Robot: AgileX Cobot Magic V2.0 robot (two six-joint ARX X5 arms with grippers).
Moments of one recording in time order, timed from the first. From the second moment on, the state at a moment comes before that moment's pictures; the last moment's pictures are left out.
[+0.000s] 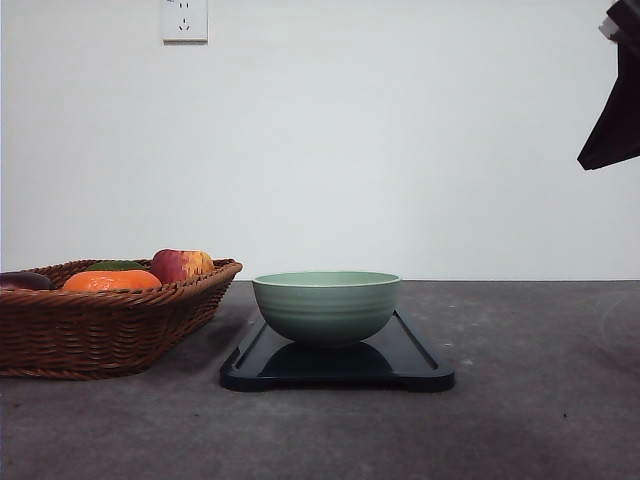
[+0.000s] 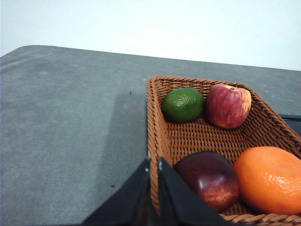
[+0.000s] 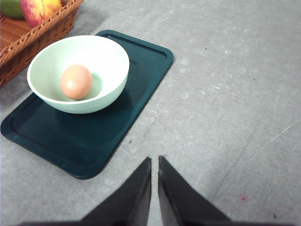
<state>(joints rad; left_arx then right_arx) 0.01 0.00 0.03 -0.15 0.05 -0.09 0.44 0.72 0.53 -0.32 -0.03 0.02</state>
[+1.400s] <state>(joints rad) 0.01 0.01 0.03 -0.15 0.05 -0.10 0.06 0.00 0.02 -0.16 -0.03 0.01</state>
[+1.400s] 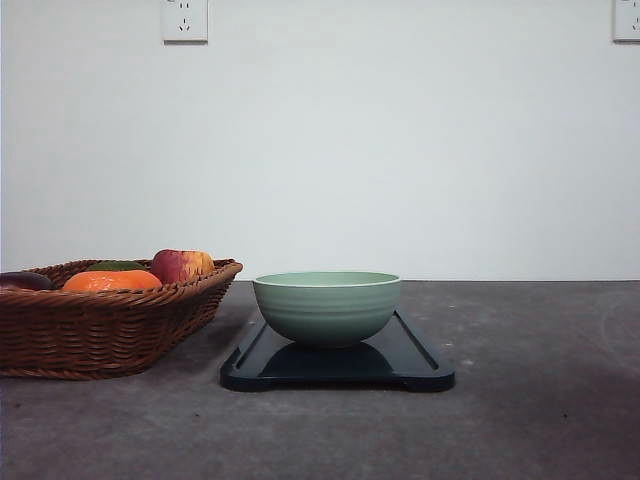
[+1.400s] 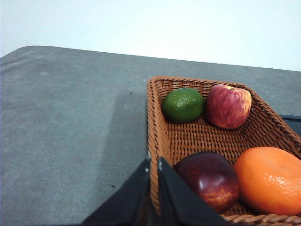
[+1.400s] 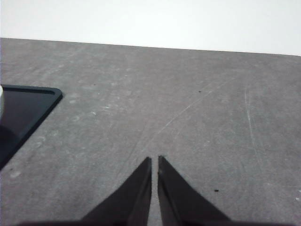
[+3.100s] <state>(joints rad) 0.01 0.00 0.03 -0.15 0.05 -0.09 0.06 0.00 0.02 -0.16 -0.03 0.01</state>
